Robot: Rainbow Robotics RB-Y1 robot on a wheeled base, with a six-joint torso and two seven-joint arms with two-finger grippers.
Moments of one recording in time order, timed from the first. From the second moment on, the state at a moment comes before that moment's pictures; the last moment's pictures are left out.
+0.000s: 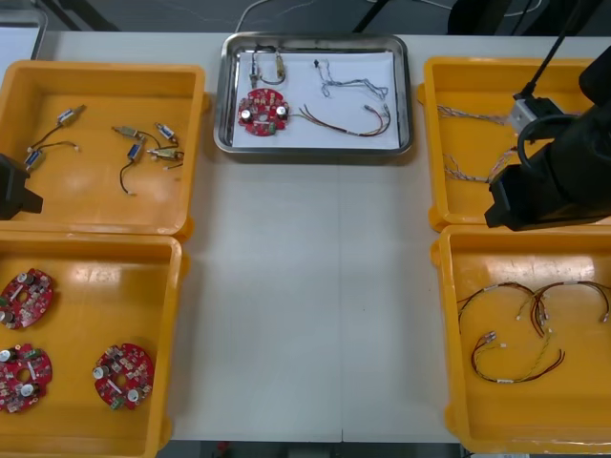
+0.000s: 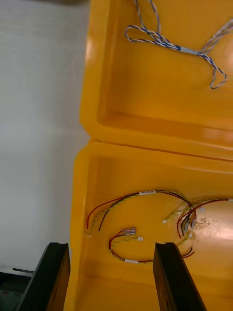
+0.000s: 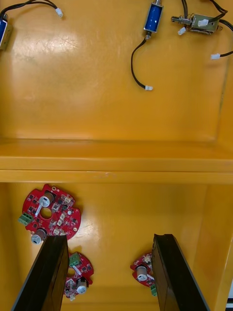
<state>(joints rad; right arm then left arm) -0.63 -0.99 0.23 -2.17 -1.09 1.86 0.82 -0.30 0.99 0.21 -2.13 1.00 1.81 -1.10</state>
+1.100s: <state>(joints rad) -0.33 -1.02 0.03 -2.11 -0.94 1.75 0.99 -0.30 0.99 0.21 -2.13 1.00 1.81 -1.10</state>
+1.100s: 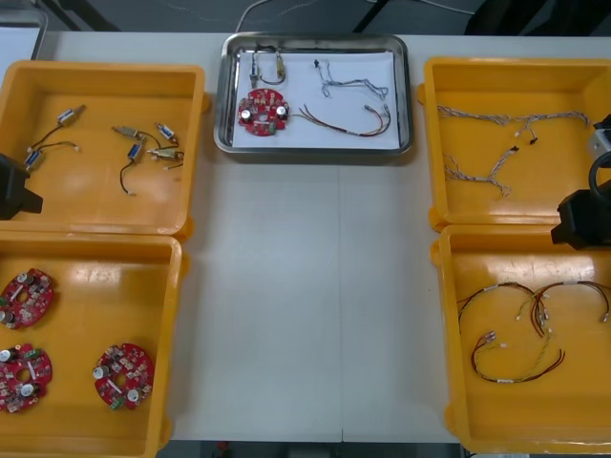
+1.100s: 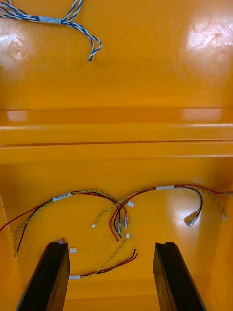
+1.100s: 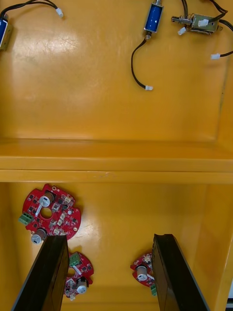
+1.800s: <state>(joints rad) -0.29 -0.97 0.02 -2.09 -0.91 1.71 1.01 -0.30 0.99 0.21 -2.13 1.00 1.81 -1.10</state>
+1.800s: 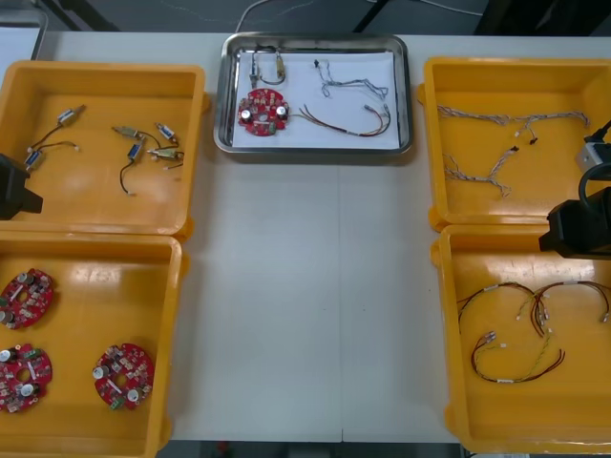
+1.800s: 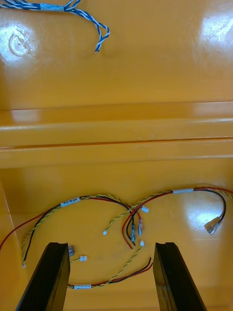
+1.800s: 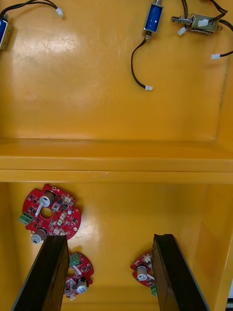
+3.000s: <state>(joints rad) -0.29 -0.96 0.02 -2.09 -0.91 1.71 1.01 -0.30 0.99 0.21 -2.13 1.00 1.81 -1.10</state>
